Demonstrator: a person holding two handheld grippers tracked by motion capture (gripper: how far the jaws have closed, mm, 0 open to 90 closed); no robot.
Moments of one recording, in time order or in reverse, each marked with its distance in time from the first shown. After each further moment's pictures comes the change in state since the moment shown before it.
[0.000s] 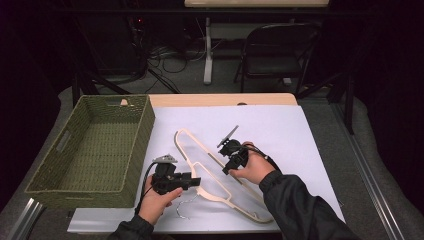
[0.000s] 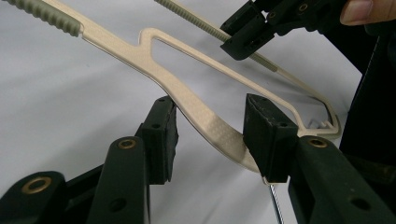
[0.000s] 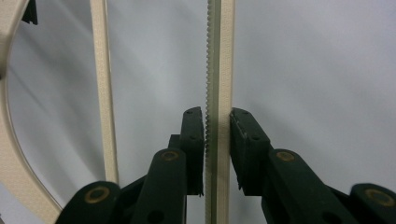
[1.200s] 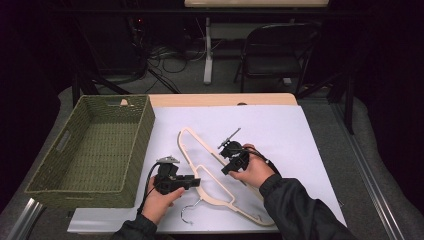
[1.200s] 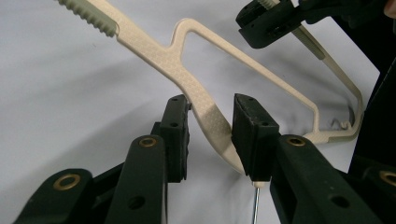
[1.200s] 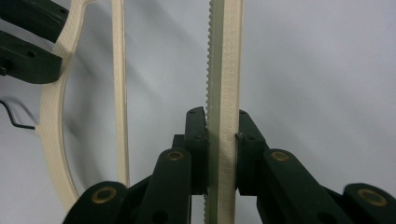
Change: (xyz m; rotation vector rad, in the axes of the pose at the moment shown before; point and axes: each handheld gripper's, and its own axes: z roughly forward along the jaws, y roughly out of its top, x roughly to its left) left arm 0.005 -0.004 0.011 0.030 0.029 -0.043; right arm 0.004 -0.007 0.000 -0.087 -0.006 -0.005
